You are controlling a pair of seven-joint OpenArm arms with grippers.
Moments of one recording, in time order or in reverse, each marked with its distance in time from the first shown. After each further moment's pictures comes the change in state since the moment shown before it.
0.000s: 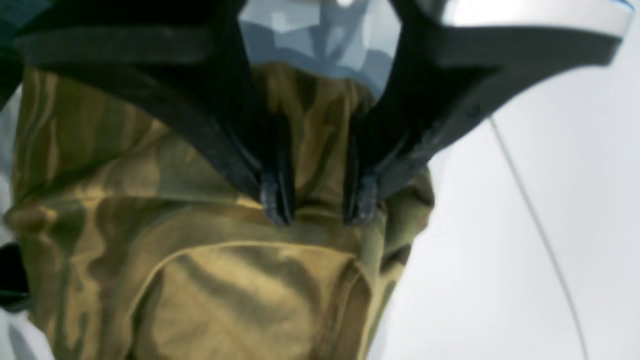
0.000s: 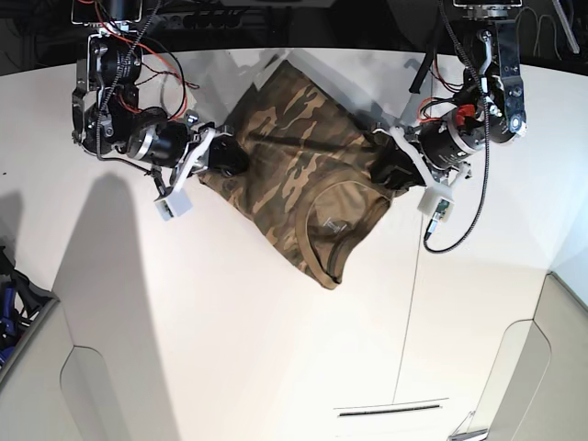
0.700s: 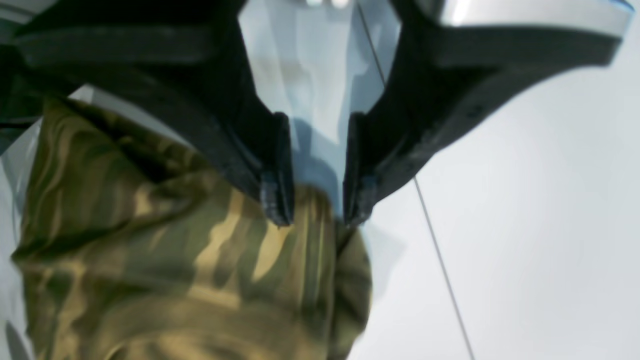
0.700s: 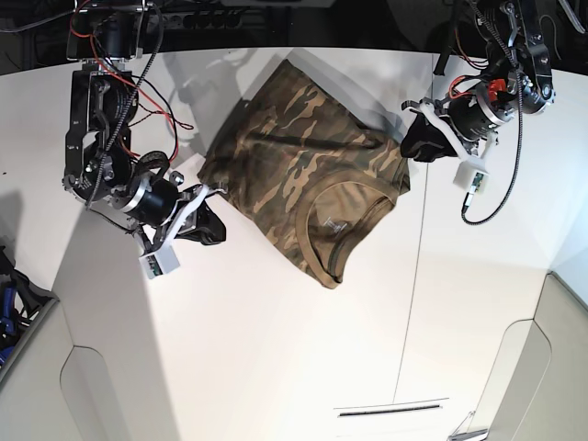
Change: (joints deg) left arm 7.1 -0.2 -9.0 3.8 -7.5 0.0 7.0; right arm 8.7 0.0 0.0 -1.3 -15.1 -0.4 11.1
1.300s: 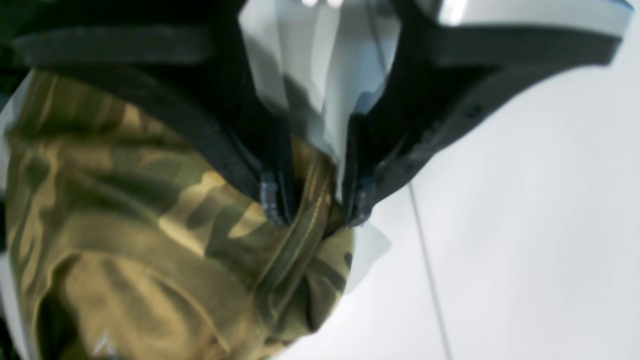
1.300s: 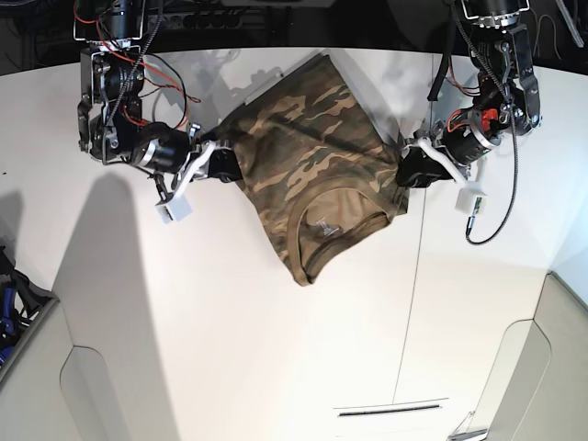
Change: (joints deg) left arm -9.9 0.0 2.8 -16.1 0.2 -0.1 -6.4; right arm -5.8 0.0 0.0 -8.5 15.3 0.5 -8.3
